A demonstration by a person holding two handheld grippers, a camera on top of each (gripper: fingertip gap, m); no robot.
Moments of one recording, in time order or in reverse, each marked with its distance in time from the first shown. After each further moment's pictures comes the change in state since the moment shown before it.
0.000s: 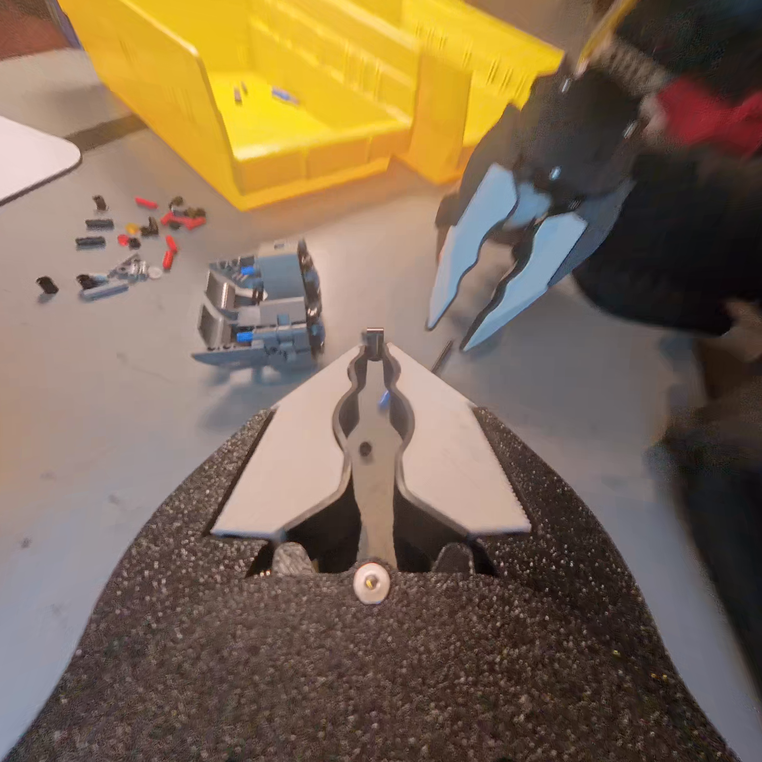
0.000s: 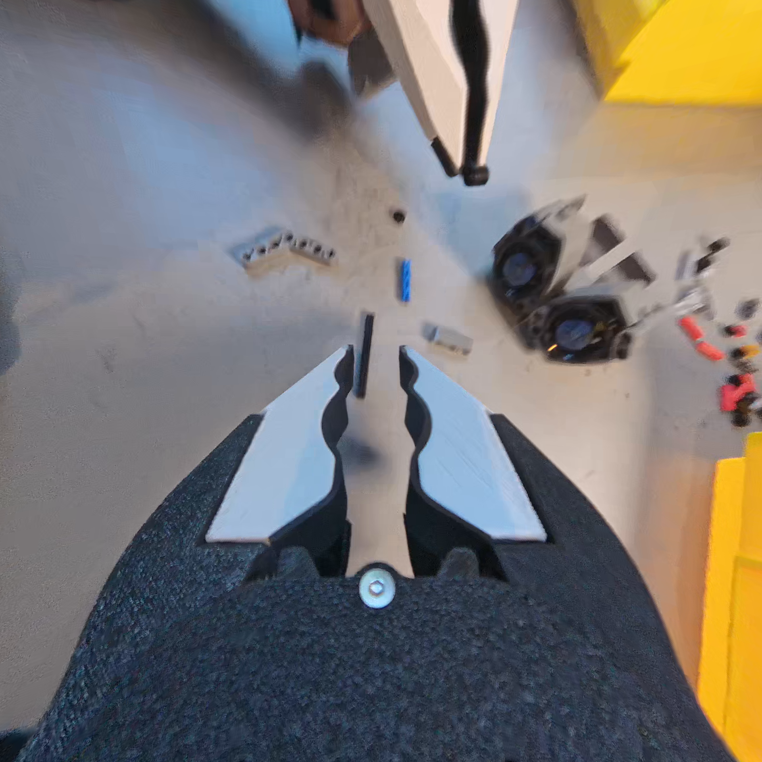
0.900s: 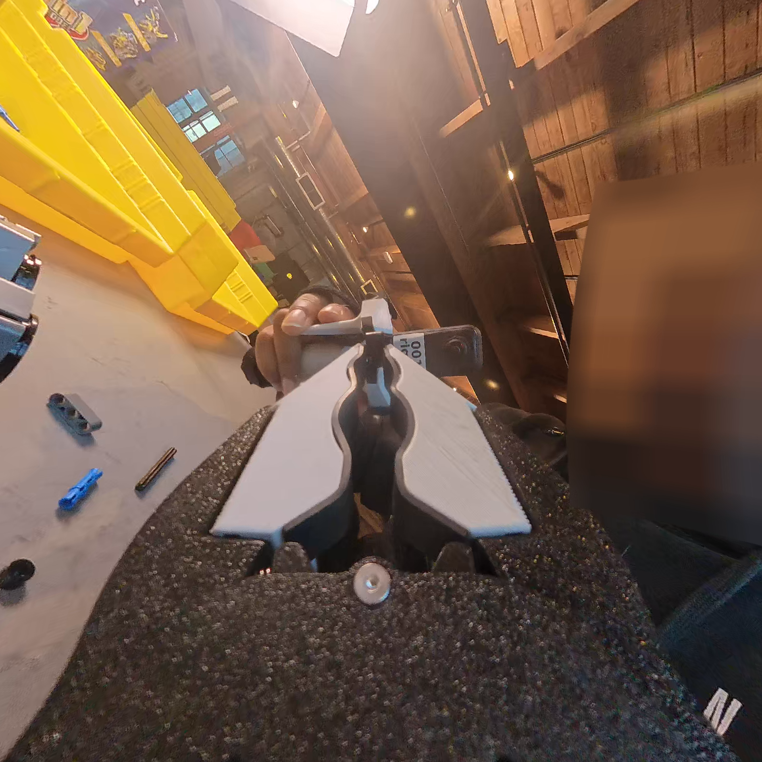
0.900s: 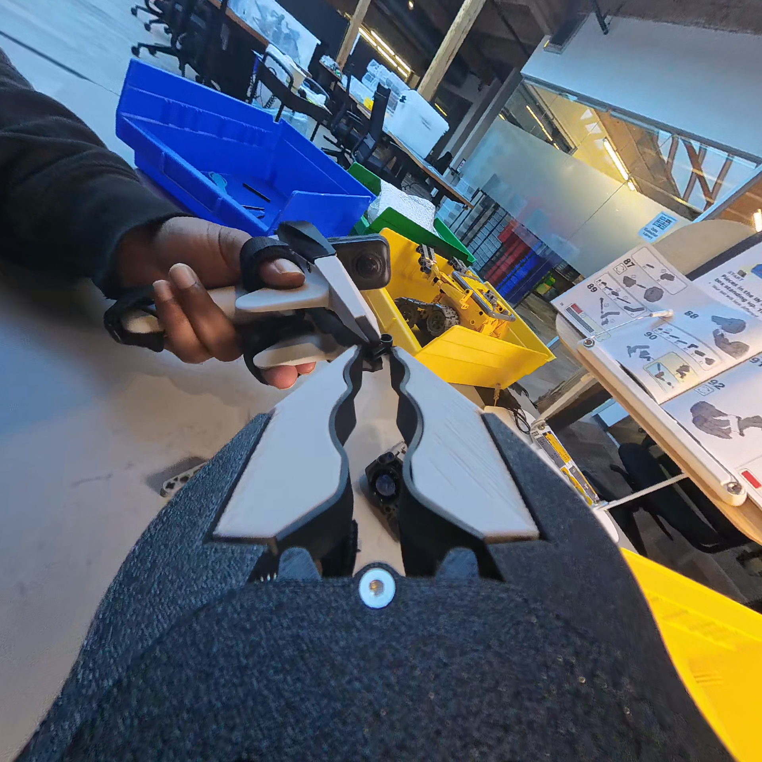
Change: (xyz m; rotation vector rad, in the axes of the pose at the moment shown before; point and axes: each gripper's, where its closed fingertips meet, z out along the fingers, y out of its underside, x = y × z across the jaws) left arm 0.056 -0.061 -0.030 0.493 0.696 -0.771; right arm 0.014 -0.125 -0.040 0.517 0.448 -0.265
